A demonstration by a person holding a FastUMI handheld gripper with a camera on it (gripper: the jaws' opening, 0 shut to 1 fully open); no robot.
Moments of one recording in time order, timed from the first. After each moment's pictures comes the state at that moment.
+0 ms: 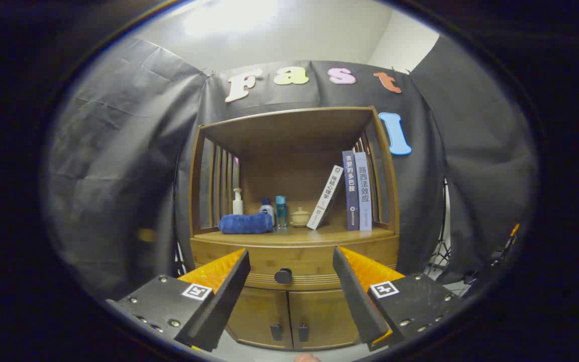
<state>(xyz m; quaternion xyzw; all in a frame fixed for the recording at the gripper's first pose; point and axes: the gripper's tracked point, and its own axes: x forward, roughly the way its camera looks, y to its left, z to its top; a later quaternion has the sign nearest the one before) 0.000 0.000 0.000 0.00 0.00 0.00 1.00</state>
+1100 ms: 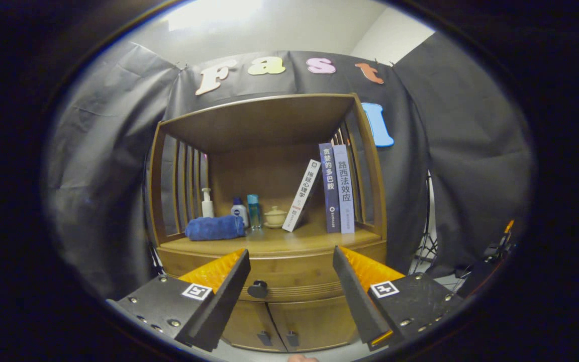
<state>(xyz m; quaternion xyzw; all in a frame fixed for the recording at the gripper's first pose) 0.071 -0.036 0.007 0.01 0.02 -0.07 1.00</state>
